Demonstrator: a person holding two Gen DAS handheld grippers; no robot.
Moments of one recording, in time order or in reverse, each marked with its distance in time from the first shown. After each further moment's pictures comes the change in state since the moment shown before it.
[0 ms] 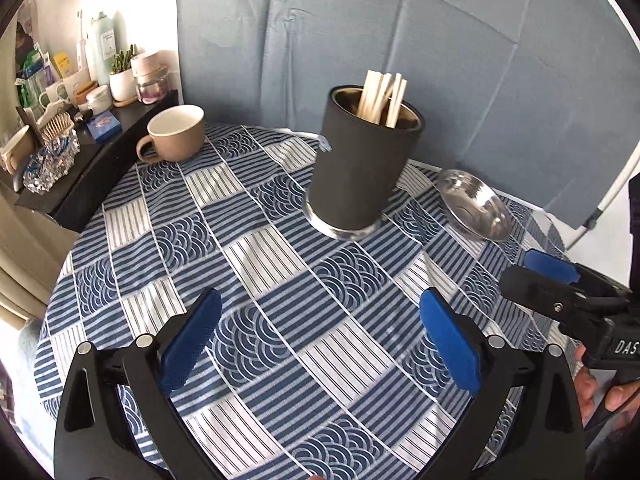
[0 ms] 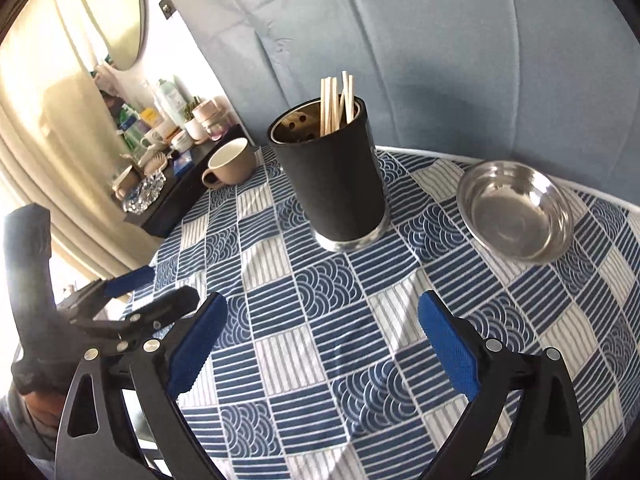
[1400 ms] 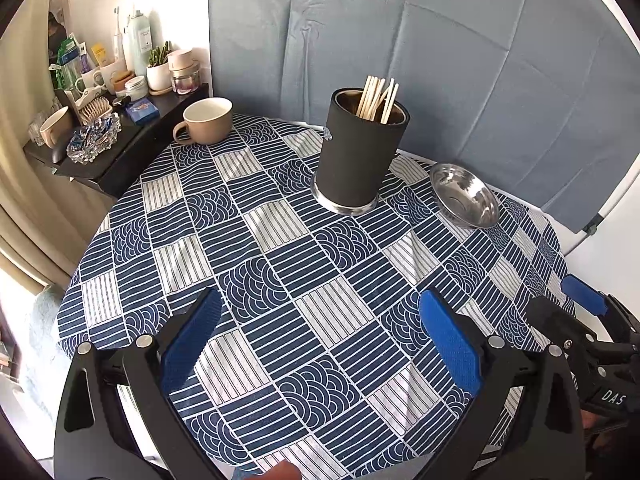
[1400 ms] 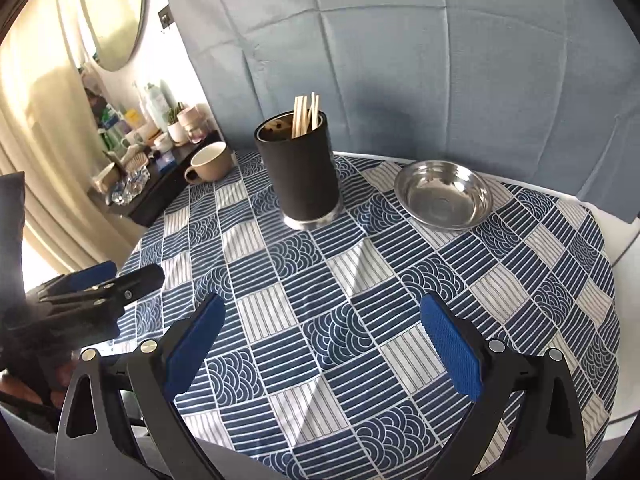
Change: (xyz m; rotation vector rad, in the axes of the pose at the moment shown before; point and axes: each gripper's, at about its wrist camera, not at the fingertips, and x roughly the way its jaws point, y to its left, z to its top) left arm -0.063 -0.022 -0.029 -0.056 0.016 0.083; right arm -0.083 0.016 -0.048 -0.039 -0.064 -0.176
